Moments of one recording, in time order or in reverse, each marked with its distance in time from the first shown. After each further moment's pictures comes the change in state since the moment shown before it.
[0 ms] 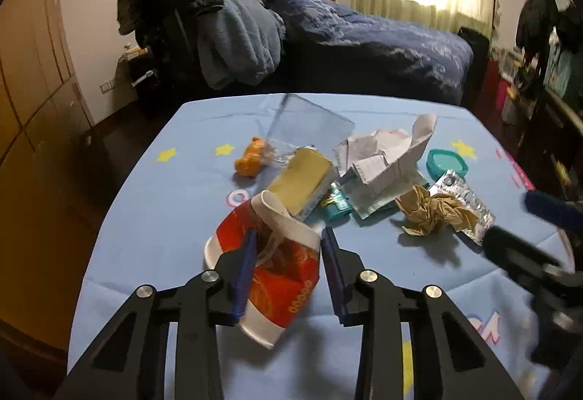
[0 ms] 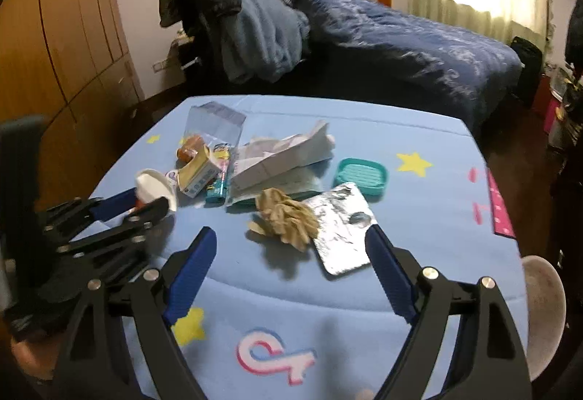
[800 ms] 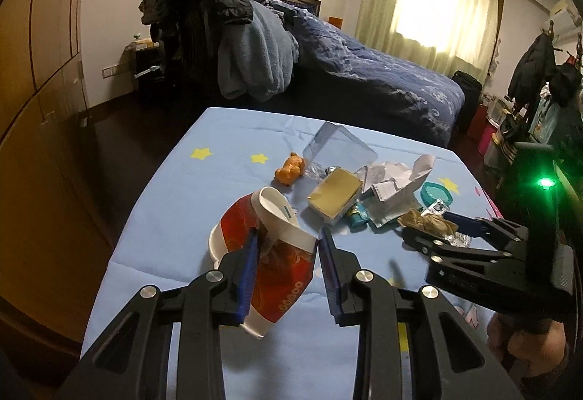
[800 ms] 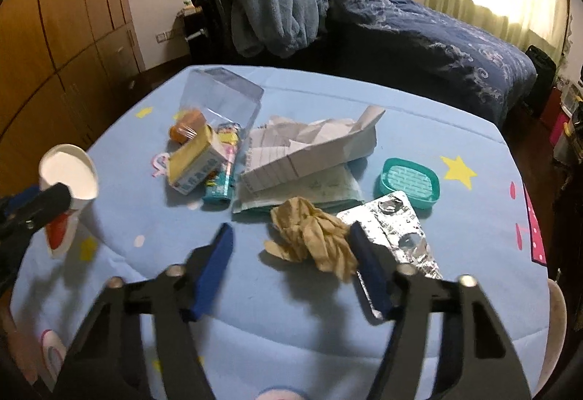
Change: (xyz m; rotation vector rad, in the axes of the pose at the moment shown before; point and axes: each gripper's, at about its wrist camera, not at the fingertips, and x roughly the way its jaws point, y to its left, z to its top) left arm -0.032 0.051 -0.008 -0.113 -0.084 -0.095; right arm 0.061 0.027 0.011 -0.073 0.087 -0.030
